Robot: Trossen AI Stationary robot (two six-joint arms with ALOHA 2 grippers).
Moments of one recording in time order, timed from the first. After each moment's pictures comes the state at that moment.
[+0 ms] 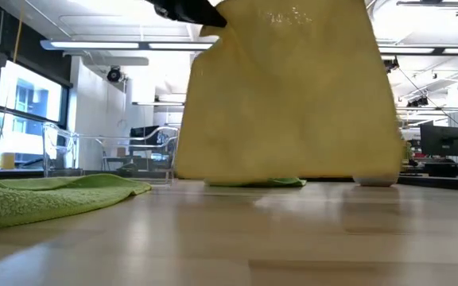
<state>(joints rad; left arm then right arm) -0.06 1.41 0.93 0.30 -0.81 0.37 0.62 0.99 0.52 0.59 1.12 -0.56</state>
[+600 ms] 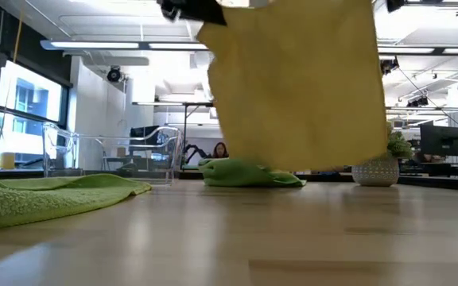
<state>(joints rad) -0.14 1.44 1.01 -0.01 -0.60 0.13 0.58 0.90 0.62 0.04 0.78 0.05</state>
